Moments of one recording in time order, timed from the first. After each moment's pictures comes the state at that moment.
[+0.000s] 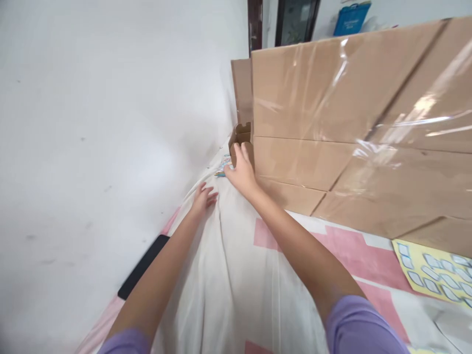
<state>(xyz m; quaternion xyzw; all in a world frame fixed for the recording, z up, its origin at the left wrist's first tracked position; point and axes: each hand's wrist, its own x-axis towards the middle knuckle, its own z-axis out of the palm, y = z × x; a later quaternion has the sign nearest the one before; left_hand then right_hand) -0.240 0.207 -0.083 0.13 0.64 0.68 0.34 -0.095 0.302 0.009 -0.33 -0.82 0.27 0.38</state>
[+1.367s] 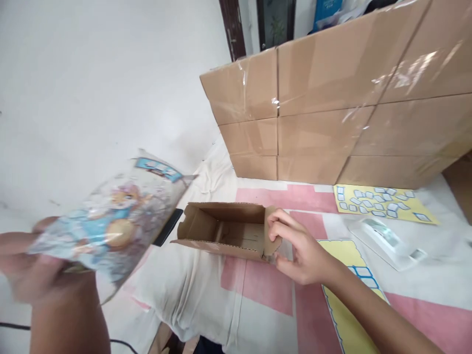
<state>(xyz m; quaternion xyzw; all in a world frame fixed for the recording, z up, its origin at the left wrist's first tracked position) -0.102 -0.111 0.114 0.62 0.63 0.46 -0.04 0.252 0.101 -0.003 -0.08 -0.86 0.36 0.36</state>
